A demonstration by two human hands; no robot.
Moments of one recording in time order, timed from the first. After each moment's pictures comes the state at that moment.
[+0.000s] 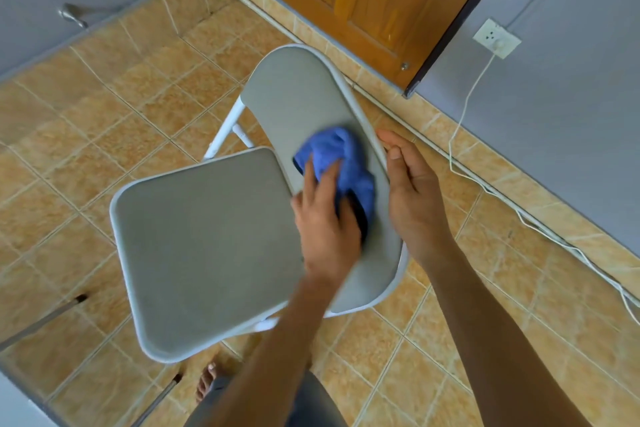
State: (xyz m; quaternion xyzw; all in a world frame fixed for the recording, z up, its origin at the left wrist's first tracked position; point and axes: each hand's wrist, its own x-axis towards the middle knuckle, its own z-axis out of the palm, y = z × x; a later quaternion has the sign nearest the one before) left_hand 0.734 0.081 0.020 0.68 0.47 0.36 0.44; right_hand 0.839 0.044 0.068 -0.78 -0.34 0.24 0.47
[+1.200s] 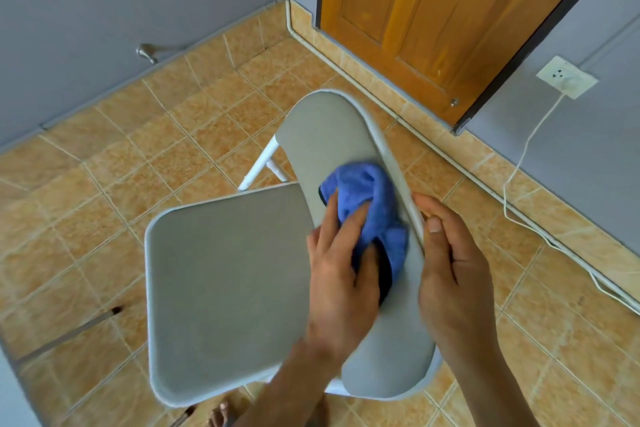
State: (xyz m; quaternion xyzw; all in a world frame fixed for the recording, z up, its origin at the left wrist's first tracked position) left_hand 0.731 0.091 0.034 0.69 0.42 0.38 0.45; right_hand 0.836 0.040 0.061 -0.77 -0.33 0.22 0.51
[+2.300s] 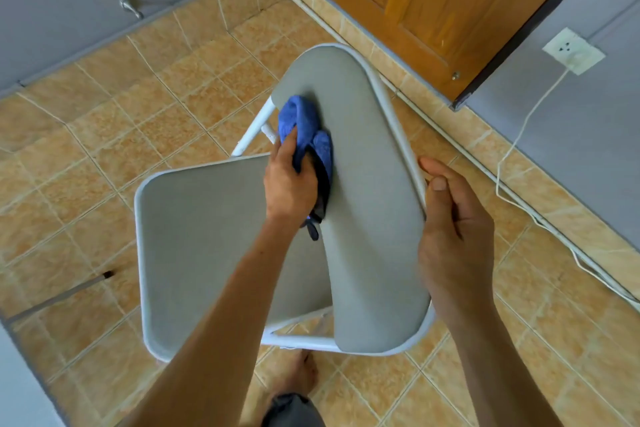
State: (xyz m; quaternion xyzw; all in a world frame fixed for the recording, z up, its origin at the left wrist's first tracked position) left_hand 0.728 0.189 -0.020 0.59 0.59 0.31 0.46; right_hand 0.838 0.041 0.062 -0.77 -0.31 0.21 0.52
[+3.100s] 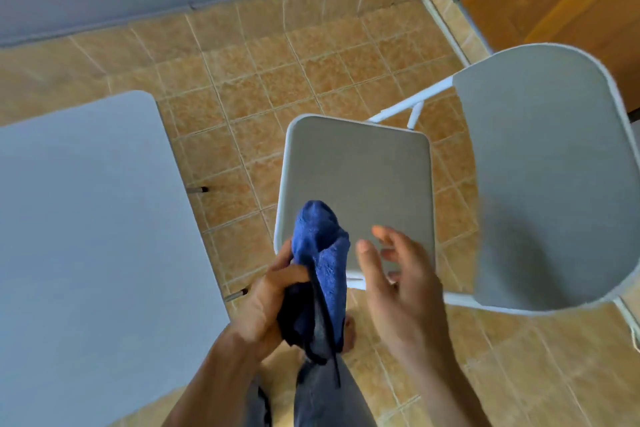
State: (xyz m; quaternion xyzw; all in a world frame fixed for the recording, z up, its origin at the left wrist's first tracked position) left_hand 0.409 0.015 -0.003 0.13 0.45 0.32 0.82; right_hand 0.564 -0.006 0.048 -0.78 -0.45 0.34 0.27
